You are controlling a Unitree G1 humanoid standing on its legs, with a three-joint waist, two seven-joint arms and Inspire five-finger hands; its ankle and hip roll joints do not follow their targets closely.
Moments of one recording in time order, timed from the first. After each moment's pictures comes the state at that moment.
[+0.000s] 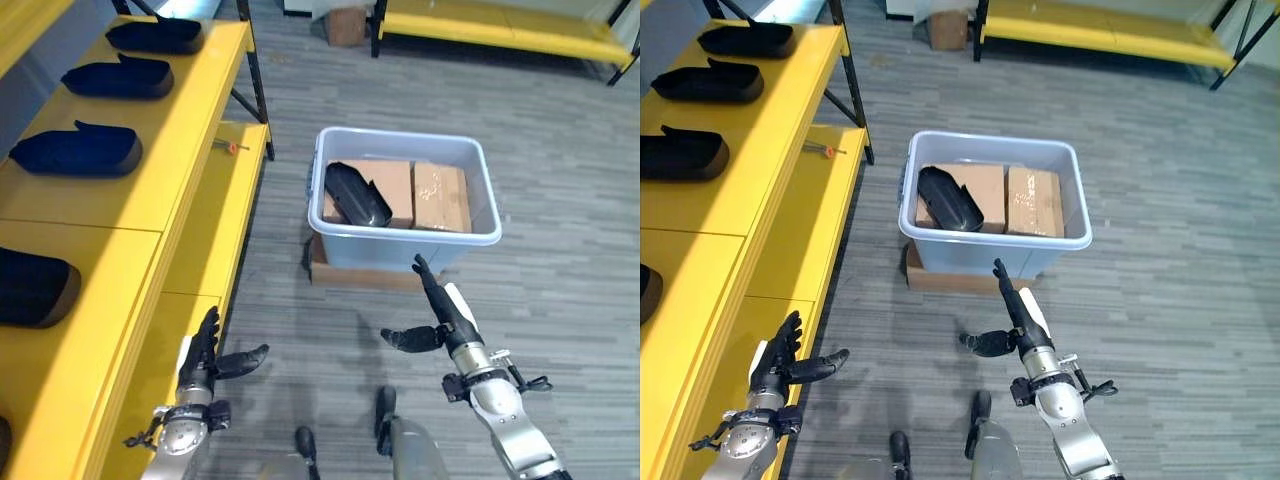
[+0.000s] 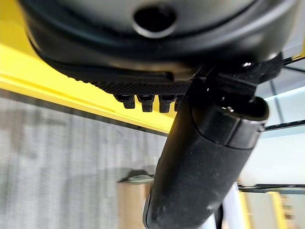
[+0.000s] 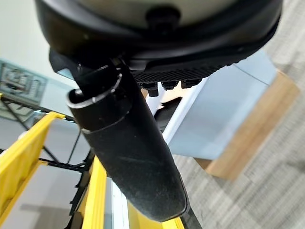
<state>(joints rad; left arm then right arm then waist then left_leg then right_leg) 0.22 0.40 -0.04 0.14 -0.27 0.00 0.23 0.06 -0.35 0.20 -0.04 -0.08 -0.04 -0.07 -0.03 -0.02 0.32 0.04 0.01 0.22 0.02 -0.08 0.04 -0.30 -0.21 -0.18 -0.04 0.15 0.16</state>
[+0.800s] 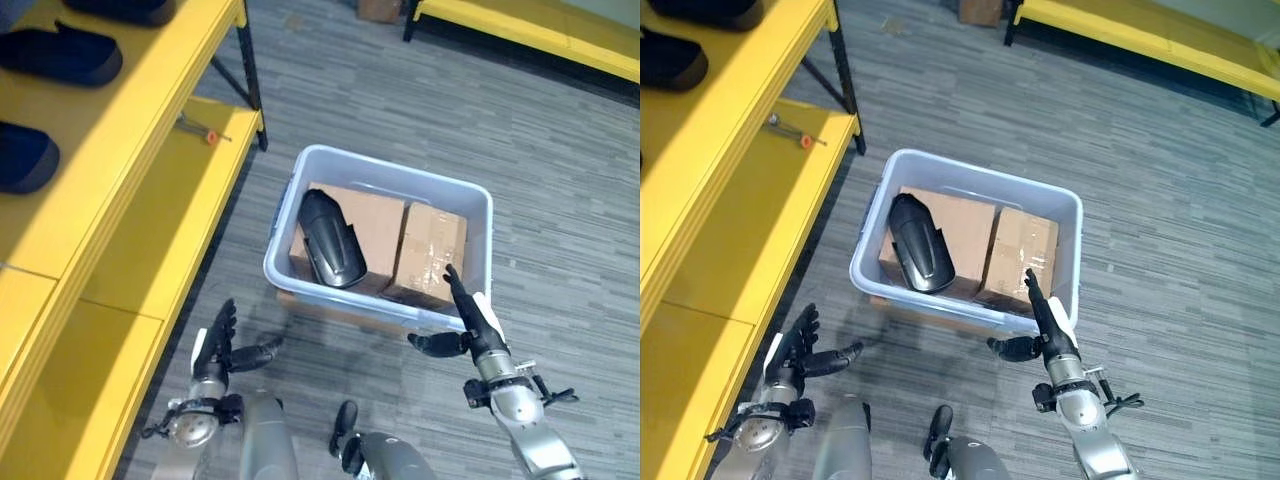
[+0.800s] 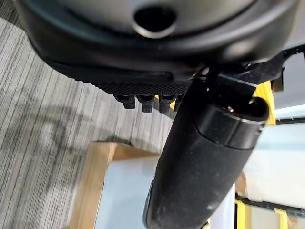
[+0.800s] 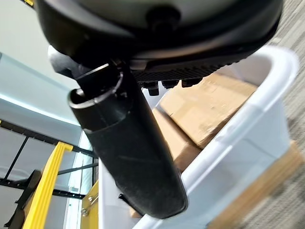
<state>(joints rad) 0.20 0.37 -0.04 0.10 -0.27 0.01 0.19 0.07 -0.37 0.13 0.00 -0.08 -0.02 -0.11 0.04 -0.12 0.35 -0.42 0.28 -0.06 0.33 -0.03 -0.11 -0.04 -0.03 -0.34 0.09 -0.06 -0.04</state>
